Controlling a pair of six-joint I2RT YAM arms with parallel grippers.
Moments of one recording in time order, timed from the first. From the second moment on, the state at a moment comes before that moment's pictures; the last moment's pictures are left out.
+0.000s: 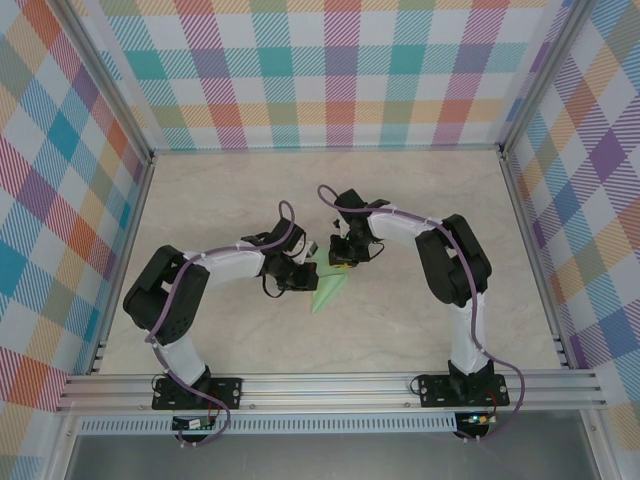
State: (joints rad) left arm -0.59 1.74 0.97 -0.40 0.44 -0.45; right arm 0.60 2.08 1.44 -0.71 -0.35 0.52
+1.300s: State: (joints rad) left arm -0.59 1.76 0.95 -0.39 0.43 -0.45; right arm 0.60 2.08 1.45 -0.72 -0.35 0.54
